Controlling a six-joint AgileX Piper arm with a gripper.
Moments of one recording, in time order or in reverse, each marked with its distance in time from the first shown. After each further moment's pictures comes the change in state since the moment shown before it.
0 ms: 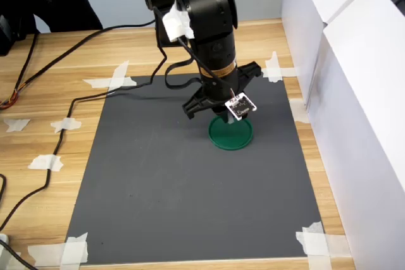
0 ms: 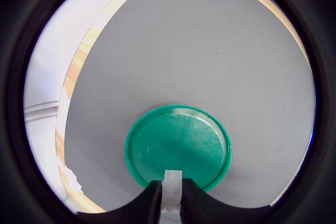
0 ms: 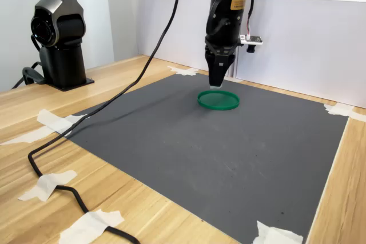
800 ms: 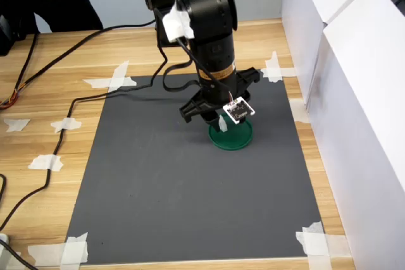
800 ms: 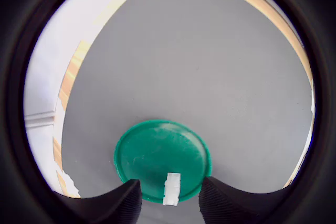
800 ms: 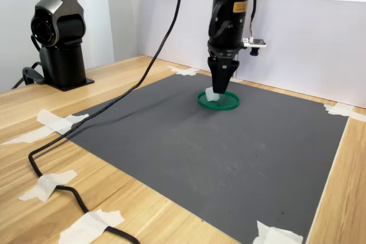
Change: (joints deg) arm -0.8 -2.6 0.1 -2.1 -3.0 1.3
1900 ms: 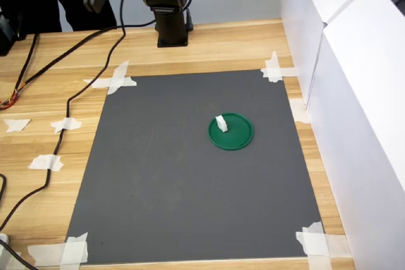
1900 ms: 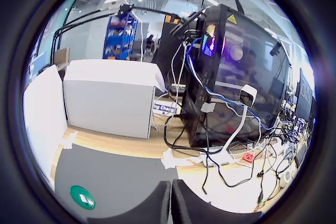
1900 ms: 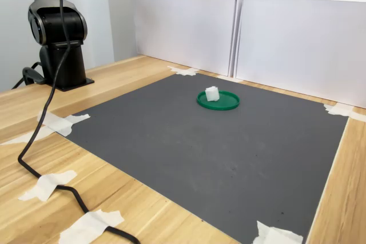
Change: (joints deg) arm -27.6 -66.3 42.3 -2.6 -42.0 1.5
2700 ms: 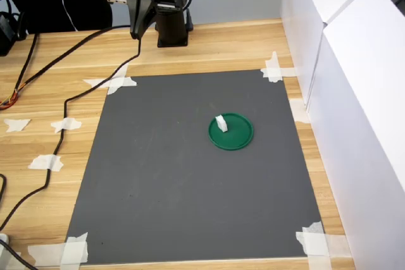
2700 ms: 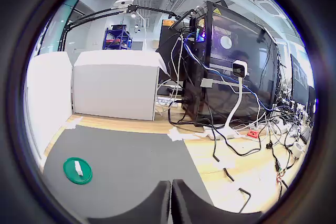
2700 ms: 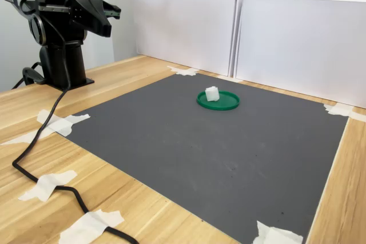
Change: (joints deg) arm 0.0 -30.9 30.5 2.7 -5.4 0.0
